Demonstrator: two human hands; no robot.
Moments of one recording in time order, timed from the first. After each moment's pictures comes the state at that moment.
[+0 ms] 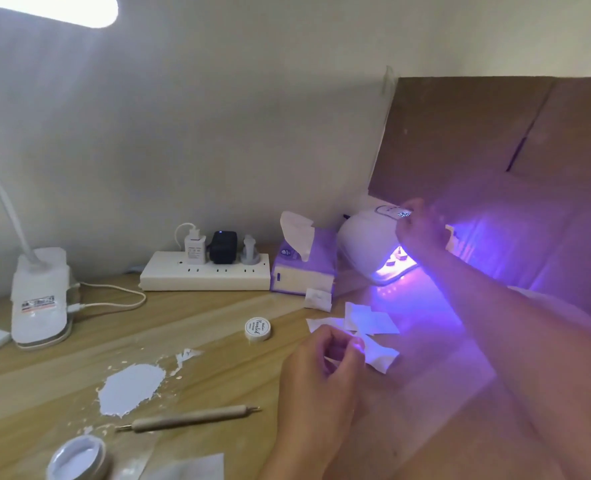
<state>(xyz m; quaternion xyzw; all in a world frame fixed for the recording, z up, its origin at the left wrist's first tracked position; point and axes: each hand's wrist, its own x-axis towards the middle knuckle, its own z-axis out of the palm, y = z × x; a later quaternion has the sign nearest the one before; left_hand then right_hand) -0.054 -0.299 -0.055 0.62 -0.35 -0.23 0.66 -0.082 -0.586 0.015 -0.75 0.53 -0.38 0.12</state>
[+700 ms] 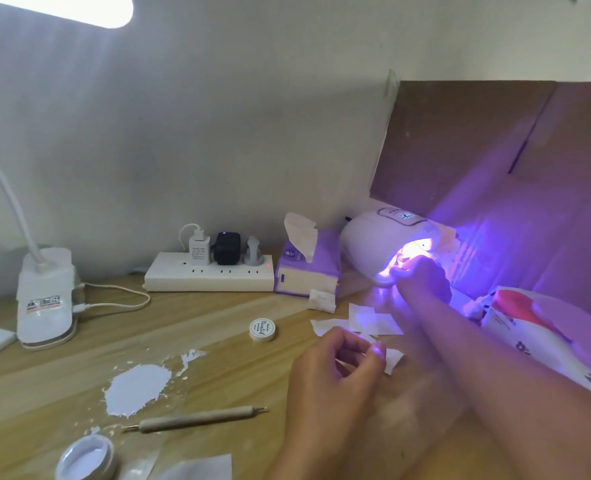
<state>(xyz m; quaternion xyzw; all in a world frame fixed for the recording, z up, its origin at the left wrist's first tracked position) -0.056 -0.294 -0.051 0.60 -0.39 -0.22 0.66 -0.100 -0.557 -0.046 -0.70 0.62 -0.31 0.16</state>
